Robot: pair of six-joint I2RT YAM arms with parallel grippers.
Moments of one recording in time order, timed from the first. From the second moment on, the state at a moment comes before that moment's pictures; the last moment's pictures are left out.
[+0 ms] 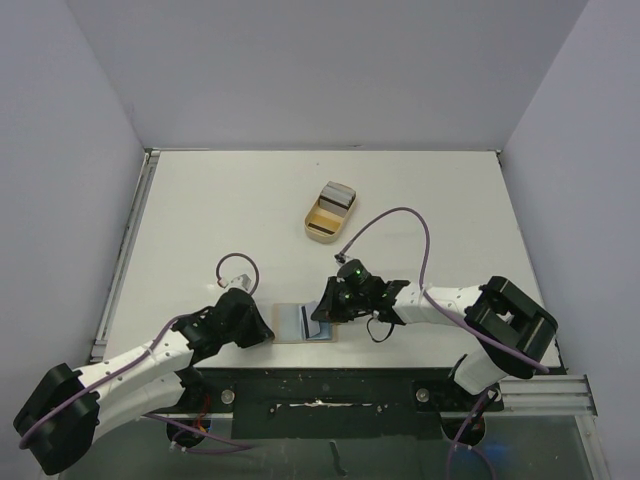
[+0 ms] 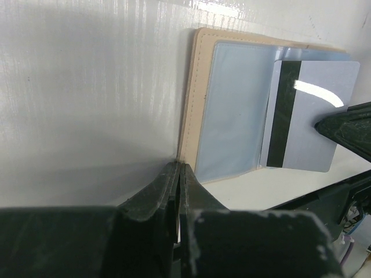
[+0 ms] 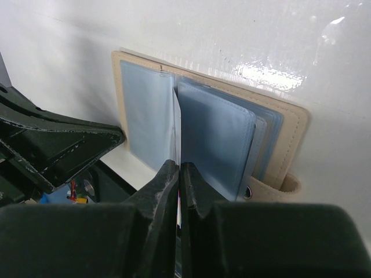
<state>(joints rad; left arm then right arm) -0.75 0.90 0.27 -0.27 -0.02 -1.02 0.89 1.53 0.67 0.05 -0.20 0.98</state>
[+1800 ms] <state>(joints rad) -0.75 0.85 0.21 -0.20 0.01 -1.07 0.89 1.59 0.60 0.25 -0.23 1.01</state>
